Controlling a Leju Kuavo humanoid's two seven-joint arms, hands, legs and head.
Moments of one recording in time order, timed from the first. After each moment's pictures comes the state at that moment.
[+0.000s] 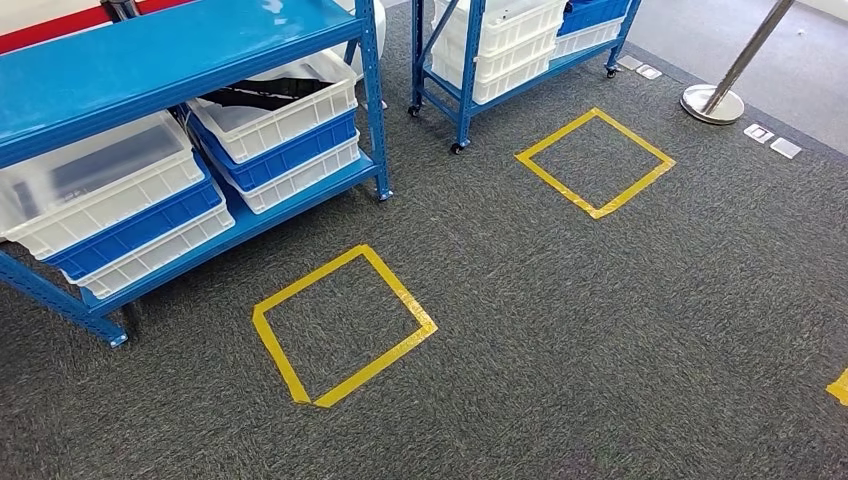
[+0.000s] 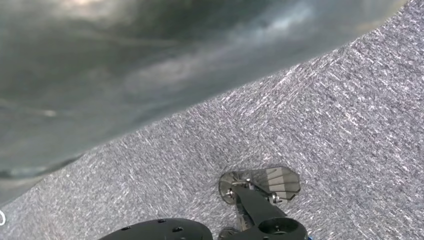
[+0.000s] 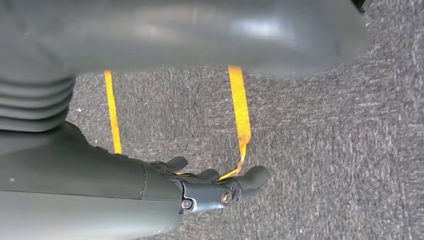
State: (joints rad) left arm -0.06 -0.14 1.01 -0.21 -1.13 0.23 -0.33; right arm -0.01 0.13 -0.34 -0.19 0.85 -0.26 -0.08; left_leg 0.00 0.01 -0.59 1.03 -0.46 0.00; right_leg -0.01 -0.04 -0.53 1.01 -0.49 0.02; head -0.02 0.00
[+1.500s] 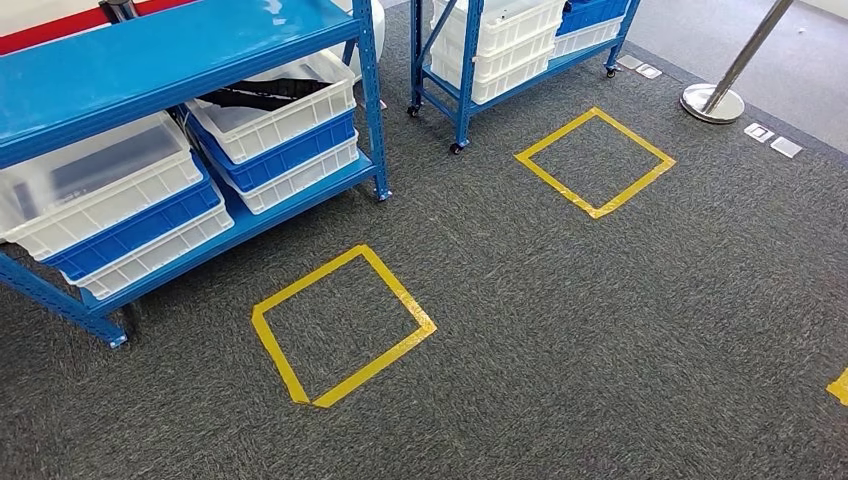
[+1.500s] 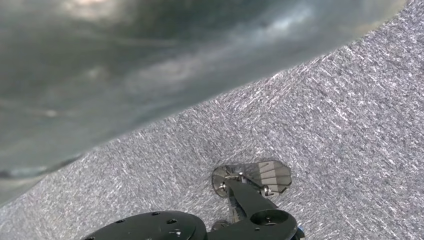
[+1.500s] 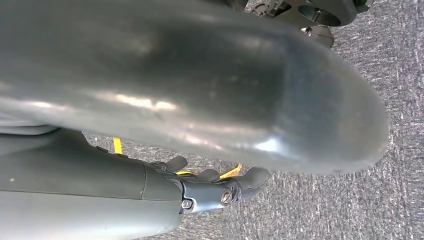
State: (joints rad) left arm -0.06 -0.13 1.02 -0.21 -1.12 0.21 -0.36; right arm -0.01 0.13 -0.35 -0.19 0.86 -0.26 -0.08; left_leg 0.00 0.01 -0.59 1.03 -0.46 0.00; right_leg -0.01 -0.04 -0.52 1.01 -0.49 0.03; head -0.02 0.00
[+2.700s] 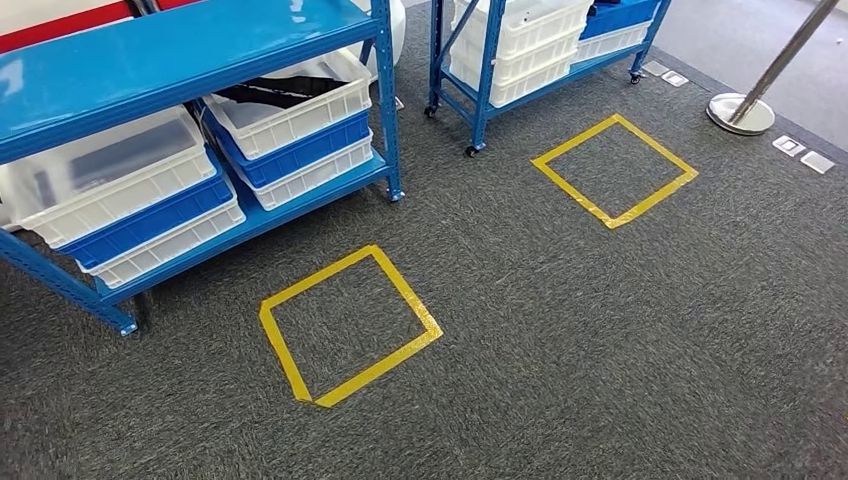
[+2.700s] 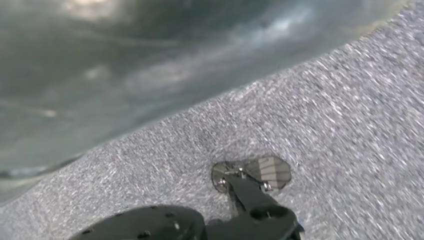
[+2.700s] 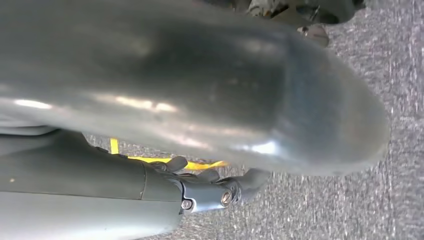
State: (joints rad) left arm -0.06 -0.14 1.02 -0.21 -1.12 0.21 -0.36; right arm -0.01 0.13 -0.35 -0.19 0.86 -0.26 -0.08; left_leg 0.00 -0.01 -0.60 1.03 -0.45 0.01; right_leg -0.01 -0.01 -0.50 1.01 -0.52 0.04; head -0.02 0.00
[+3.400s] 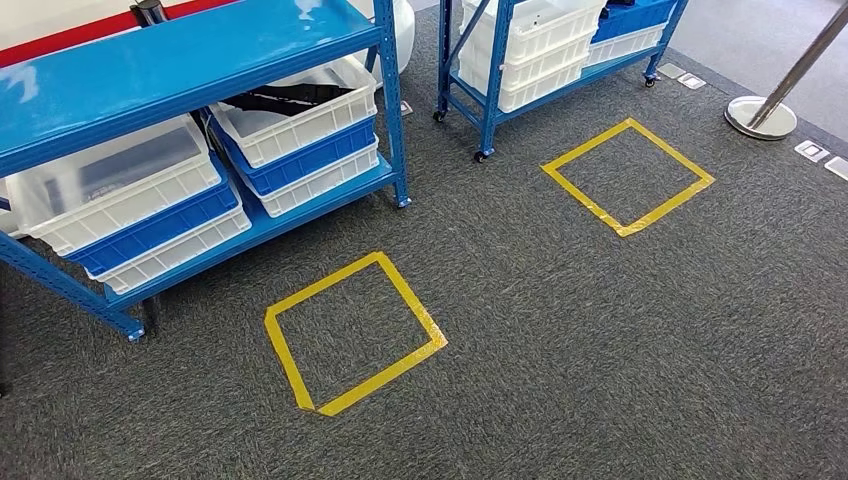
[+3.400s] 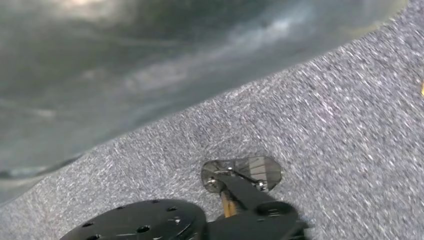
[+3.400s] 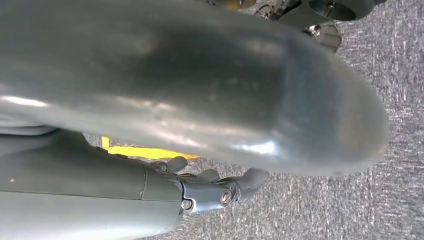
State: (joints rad) left arm -0.06 -0.14 1.02 -0.21 -1.12 0.22 -0.35; right arm -0.01 0.13 -0.35 -0.19 0.87 -0.26 -0.08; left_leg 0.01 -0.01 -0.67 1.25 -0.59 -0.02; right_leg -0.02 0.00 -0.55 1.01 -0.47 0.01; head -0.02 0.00
